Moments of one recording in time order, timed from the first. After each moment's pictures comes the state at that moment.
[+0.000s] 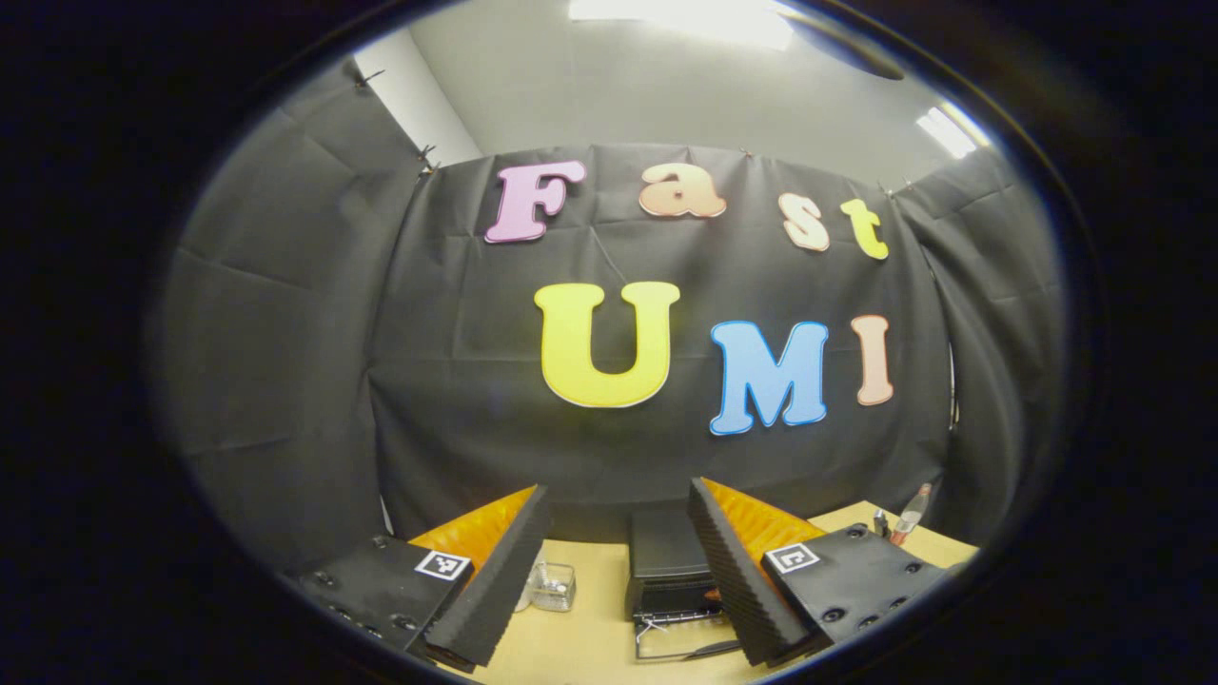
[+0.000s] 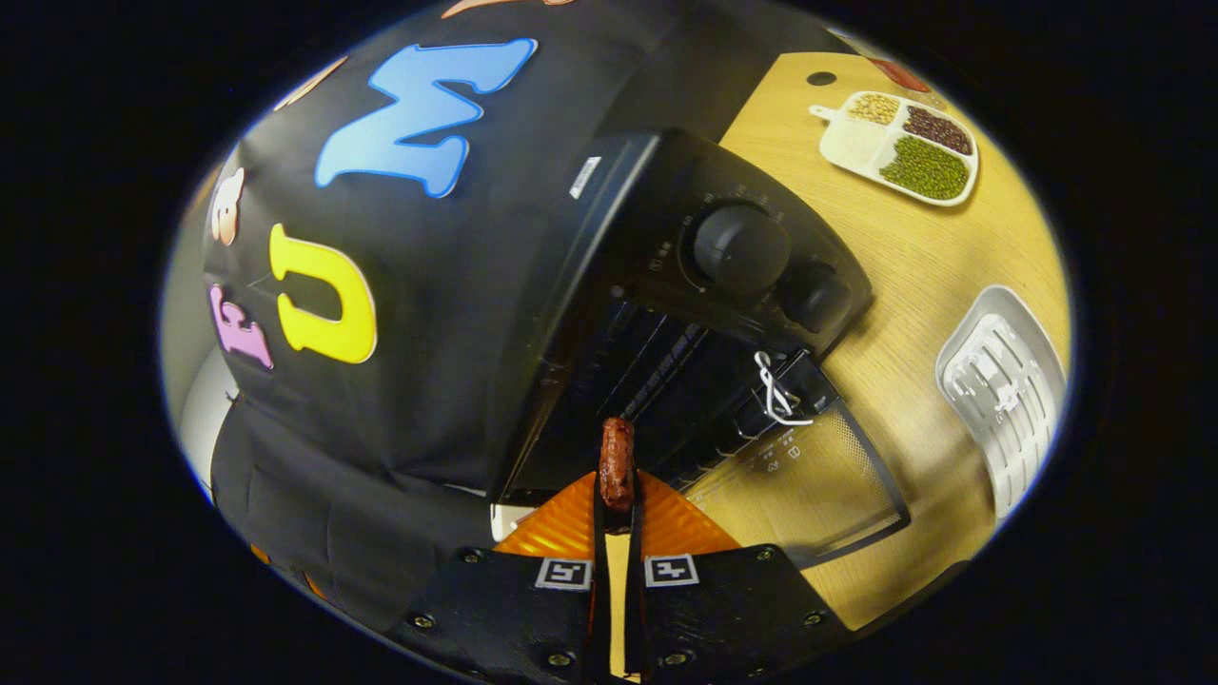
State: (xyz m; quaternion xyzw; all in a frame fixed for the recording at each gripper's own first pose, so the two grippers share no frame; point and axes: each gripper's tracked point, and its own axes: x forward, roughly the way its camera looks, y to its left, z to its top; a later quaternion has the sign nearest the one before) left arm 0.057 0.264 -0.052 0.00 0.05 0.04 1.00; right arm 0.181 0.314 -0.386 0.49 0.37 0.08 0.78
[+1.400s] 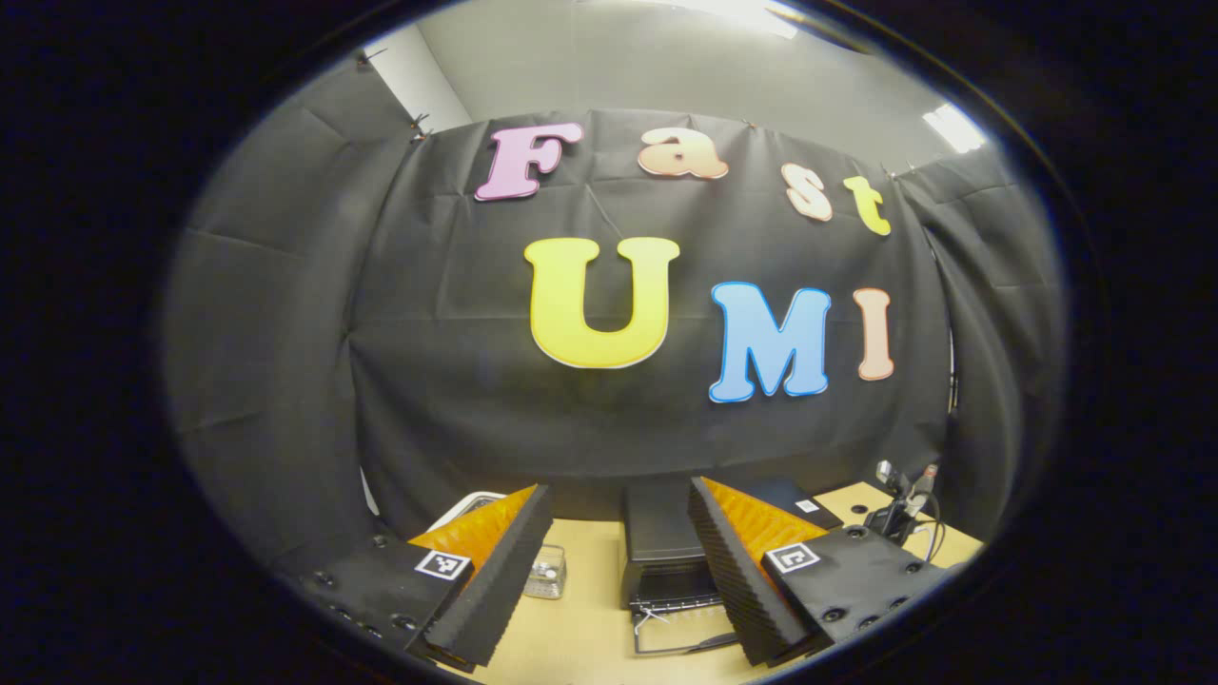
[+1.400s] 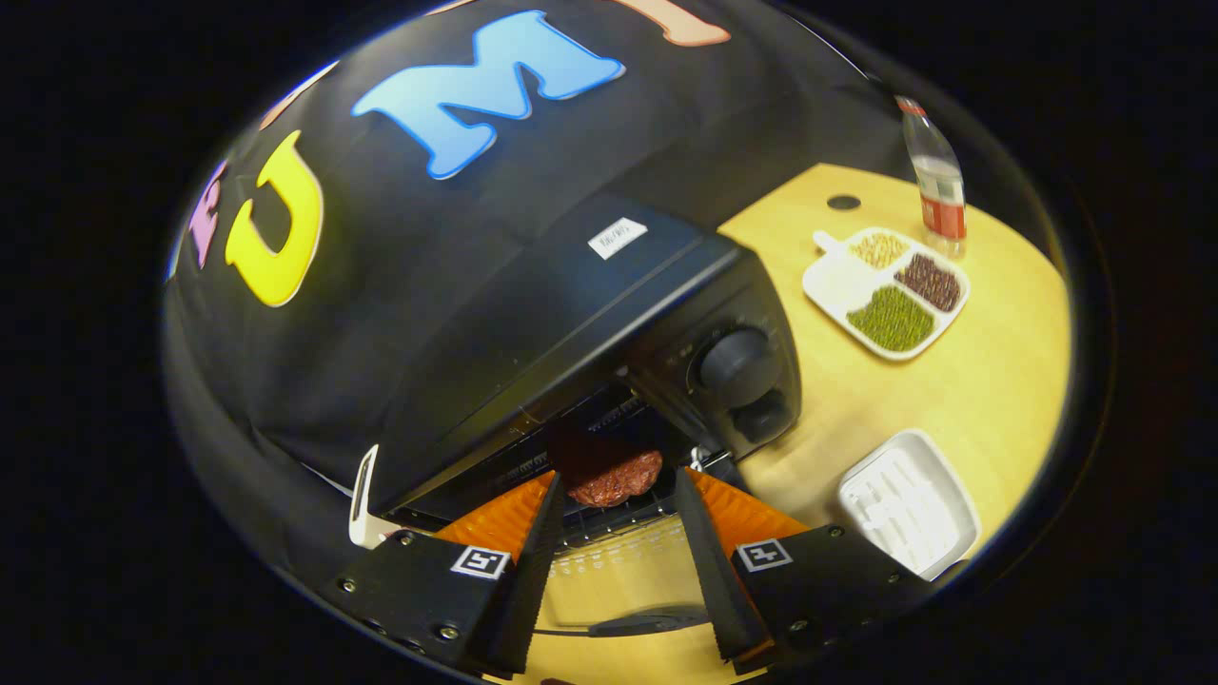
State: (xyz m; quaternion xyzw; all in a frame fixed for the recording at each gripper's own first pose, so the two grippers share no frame) left arm 0.092 0.253 -0.109 -0.01 0.10 0.01 1.00; right arm 0.189 0.257 -0.369 0.22 0.34 -0.01 0.91
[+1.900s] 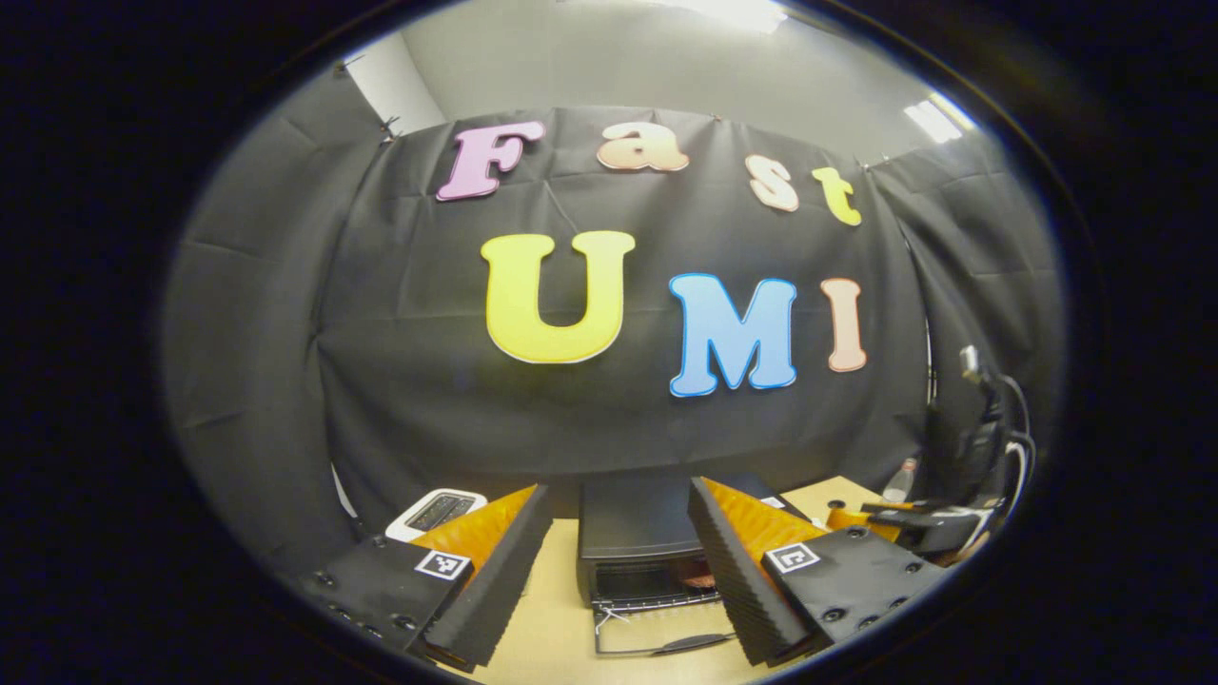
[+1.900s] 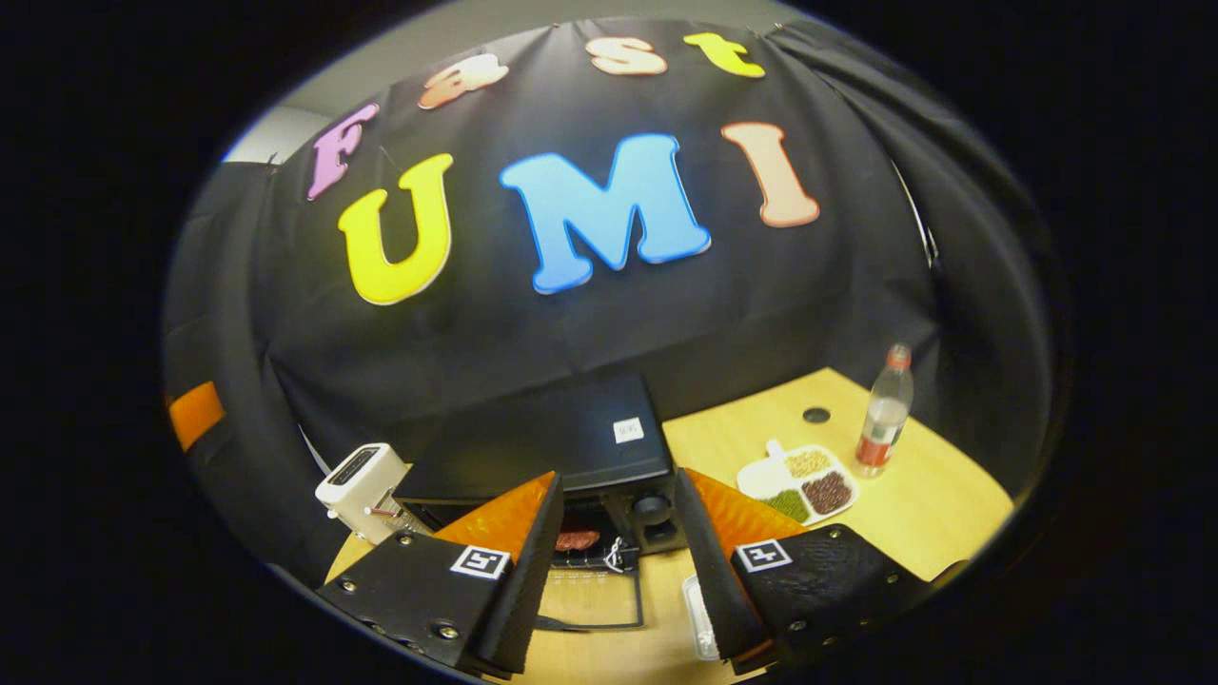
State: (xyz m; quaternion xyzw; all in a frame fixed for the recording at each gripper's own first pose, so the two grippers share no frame) left arm 0.095 0.190 -0.116 0.01 0.10 -0.02 0.99; right arm 0.138 0.194 -0.207 0.05 0.15 0.02 0.99
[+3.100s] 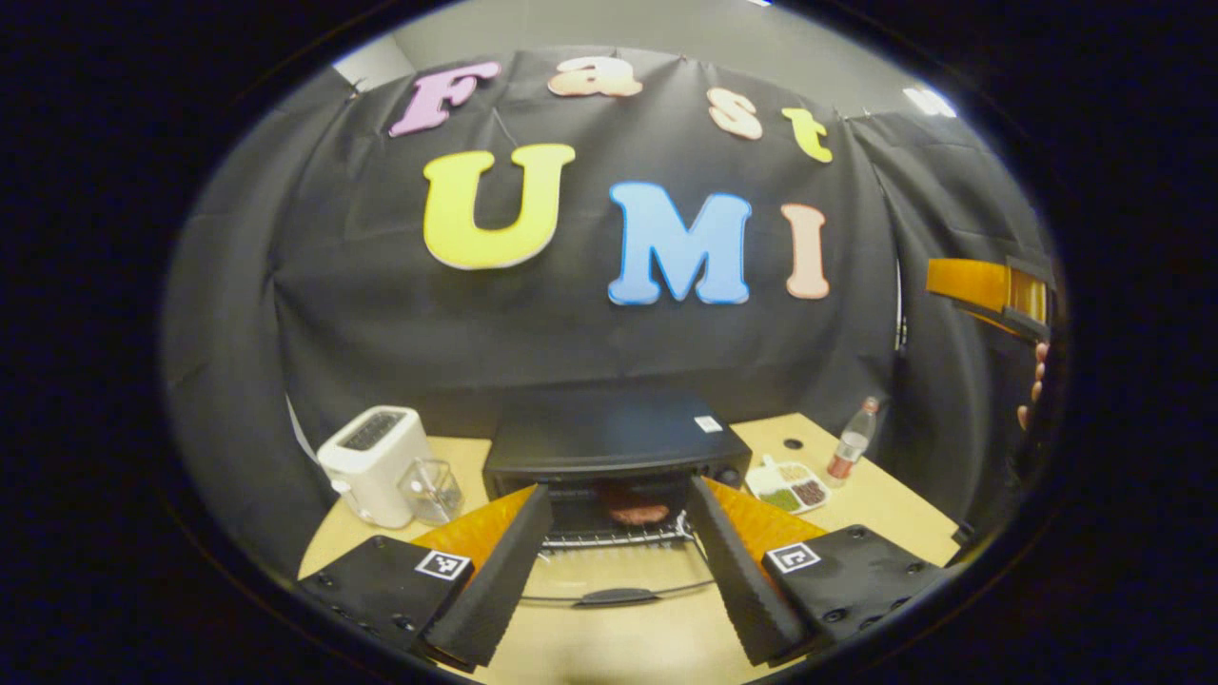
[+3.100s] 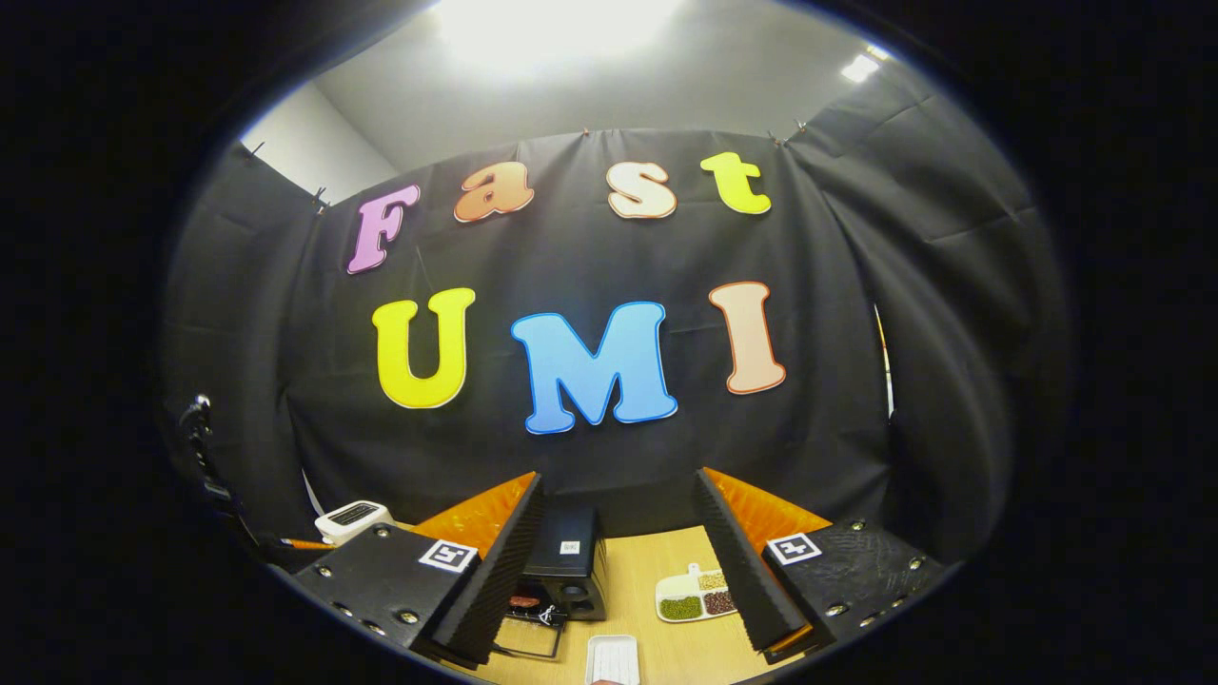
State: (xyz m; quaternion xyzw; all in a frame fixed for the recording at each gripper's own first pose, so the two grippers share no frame) left arm 0.063 0.095 -0.238 -0.02 0.24 -0.07 0.97; right arm 0.080 0.117 -0.060 0.01 0.01 0.02 1.00
